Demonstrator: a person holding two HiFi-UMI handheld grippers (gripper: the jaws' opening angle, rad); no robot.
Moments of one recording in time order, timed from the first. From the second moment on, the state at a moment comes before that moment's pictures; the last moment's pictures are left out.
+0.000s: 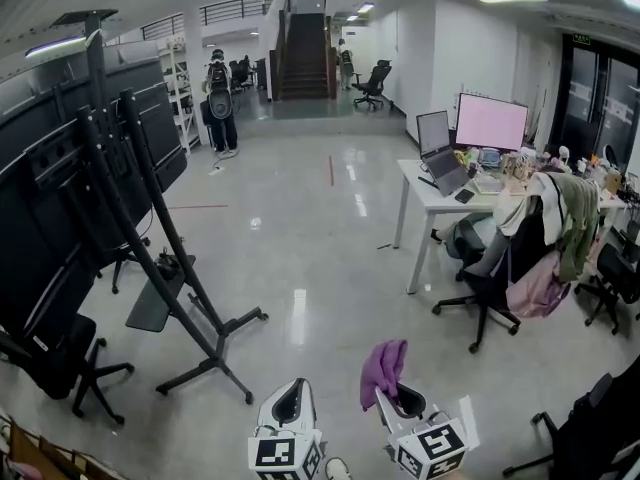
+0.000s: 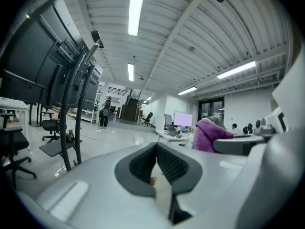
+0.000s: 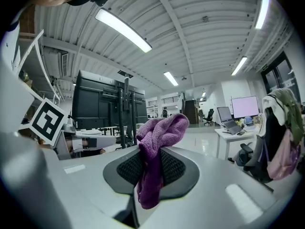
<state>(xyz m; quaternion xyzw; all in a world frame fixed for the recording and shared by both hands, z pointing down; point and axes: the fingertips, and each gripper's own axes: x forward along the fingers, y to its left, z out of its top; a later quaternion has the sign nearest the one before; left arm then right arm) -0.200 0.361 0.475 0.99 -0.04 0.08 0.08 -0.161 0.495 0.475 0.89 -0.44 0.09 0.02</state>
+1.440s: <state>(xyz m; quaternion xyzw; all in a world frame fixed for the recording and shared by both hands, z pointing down) -0.231 0.037 0.427 0.78 -0.62 0.02 0.08 -0.083 0.034 0.417 0.47 -0.88 0.01 0.03</state>
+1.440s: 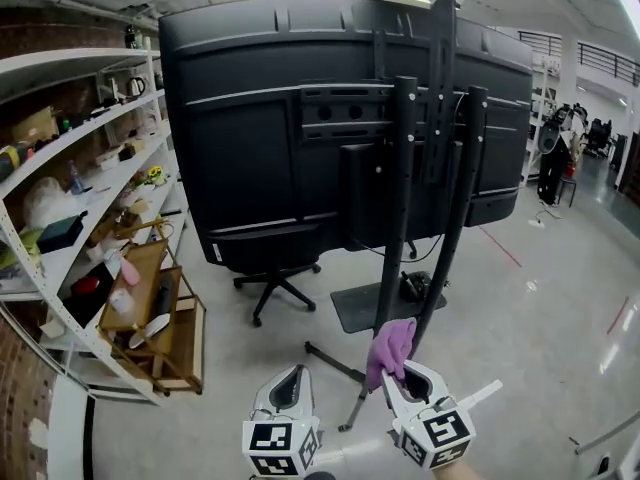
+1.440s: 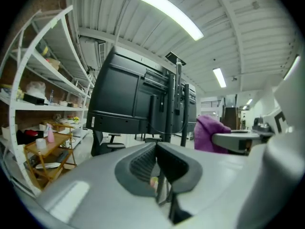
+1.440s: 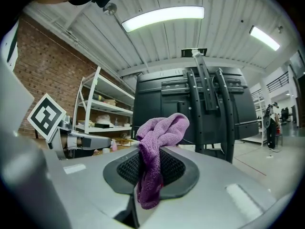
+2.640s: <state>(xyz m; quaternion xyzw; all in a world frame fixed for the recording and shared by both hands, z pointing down) -0.471 -0.246 0.039 0.74 -0.67 0.02 -0.09 -0.379 -0.261 -0.002 0.41 -0.80 -0.44 0.05</state>
